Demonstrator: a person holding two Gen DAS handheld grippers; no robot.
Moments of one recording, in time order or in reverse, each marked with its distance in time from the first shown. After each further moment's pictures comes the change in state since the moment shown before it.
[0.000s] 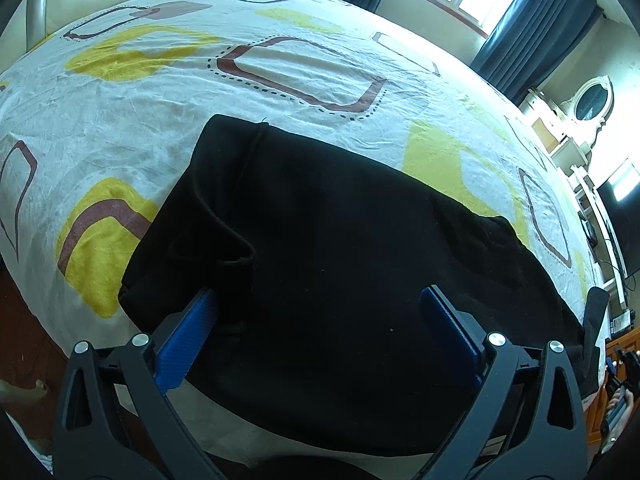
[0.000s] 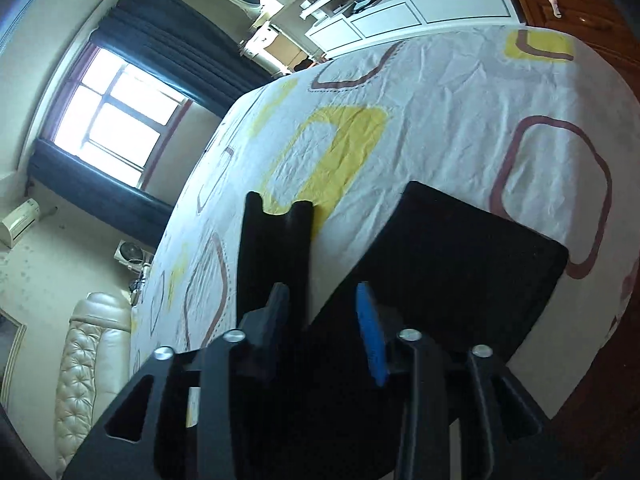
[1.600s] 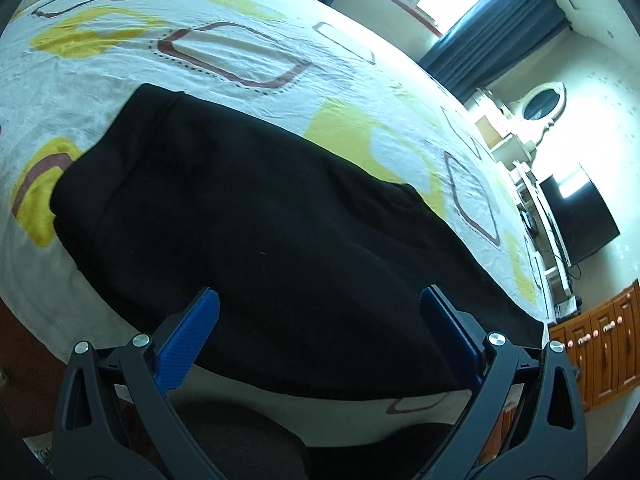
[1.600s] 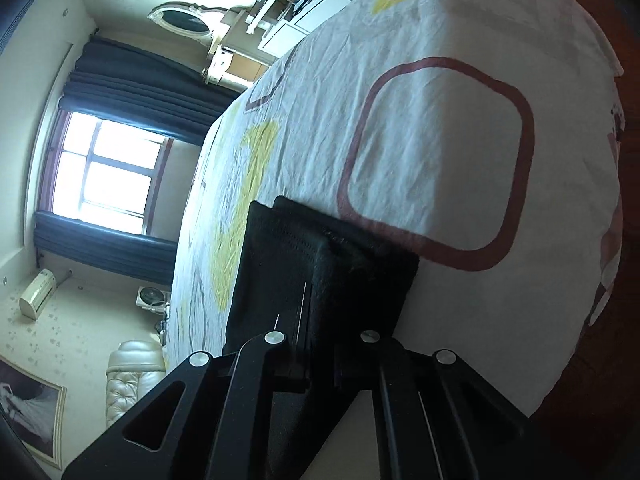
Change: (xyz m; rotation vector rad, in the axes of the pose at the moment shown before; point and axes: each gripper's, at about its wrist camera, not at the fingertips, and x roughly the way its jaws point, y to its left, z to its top) left arm -0.032 -0.045 -0.034 0.012 0.050 -0.258; right arm 0.003 -0.112 0.000 0.279 -0.024 0.038
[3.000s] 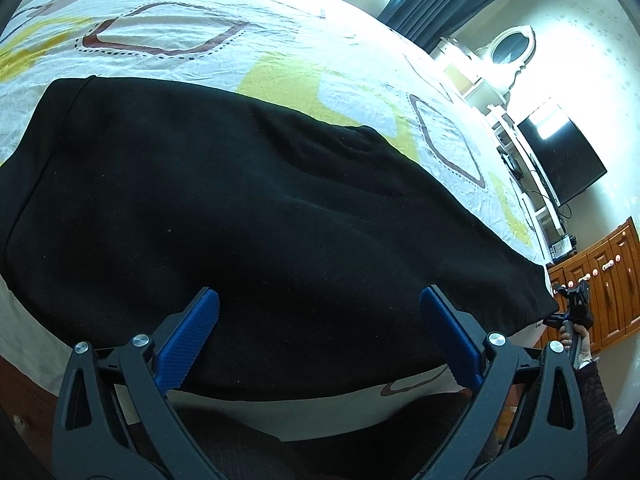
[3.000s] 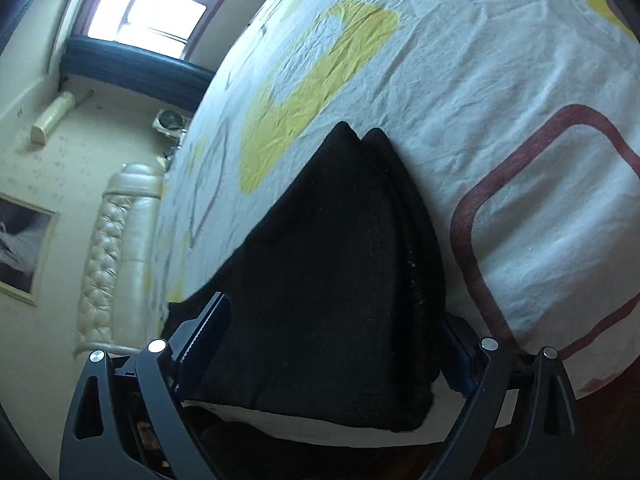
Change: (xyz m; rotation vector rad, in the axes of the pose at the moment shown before) left arm 0.043 -0.023 -0.006 0.130 0.126 -0.049; right arm 0.046 0.048 0.018 -0.467 0.553 0.011
